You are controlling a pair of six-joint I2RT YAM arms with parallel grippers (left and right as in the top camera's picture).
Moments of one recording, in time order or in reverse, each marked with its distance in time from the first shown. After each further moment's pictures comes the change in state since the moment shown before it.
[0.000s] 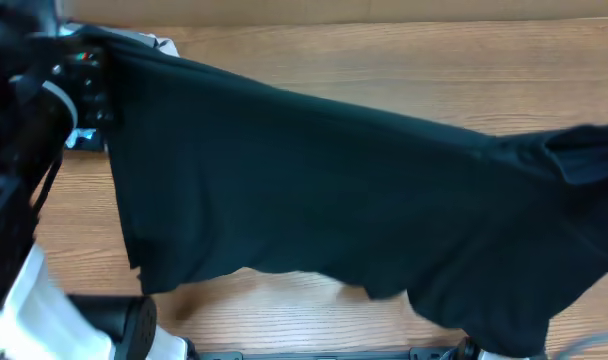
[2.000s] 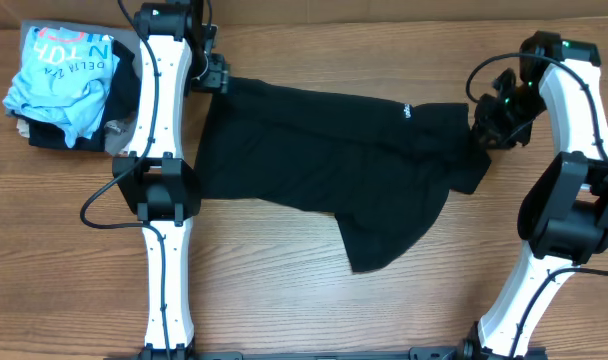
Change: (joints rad) left arm 0.006 0.945 -0.111 0.165 0.011 0.043; right arm 0.100 0.958 -0.700 0.241 -0.032 0.080
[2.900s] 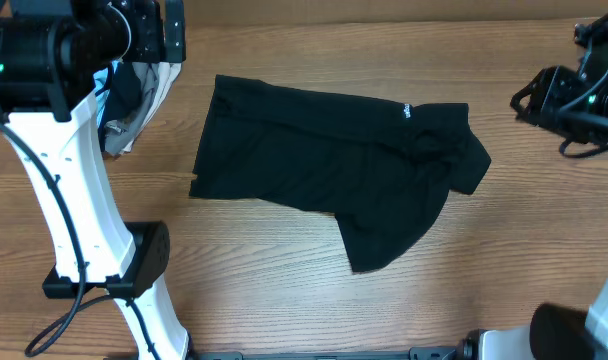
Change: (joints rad) left arm 0.026 -0.591 0.197 -0.169 0.099 0.001; right arm 0.013 -0.591 0.219 -0.235 -0.088 0.012
